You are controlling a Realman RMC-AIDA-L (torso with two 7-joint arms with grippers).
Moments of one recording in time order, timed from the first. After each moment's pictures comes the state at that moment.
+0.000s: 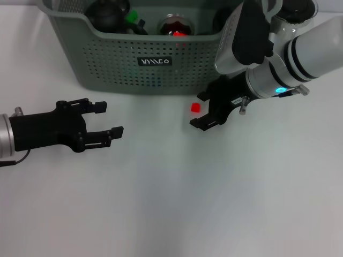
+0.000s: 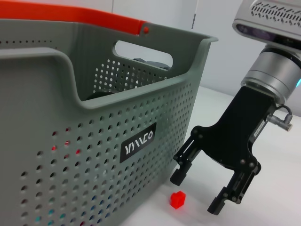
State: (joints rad) left arm -0.44 -2.14 0.42 0.74 2.24 1.60 -1.22; right arm 0.93 2.11 -1.35 -0.53 -2.26 -1.01 1.76
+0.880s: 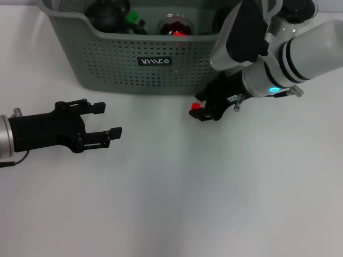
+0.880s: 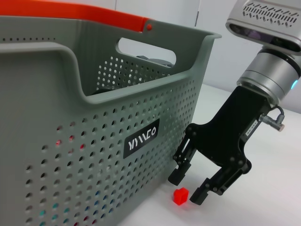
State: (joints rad) left arm -0.43 -2.14 0.42 0.73 2.25 1.59 -1.22; right arm 0.97 2.11 -1.35 -0.44 -2.22 -0.92 1.77
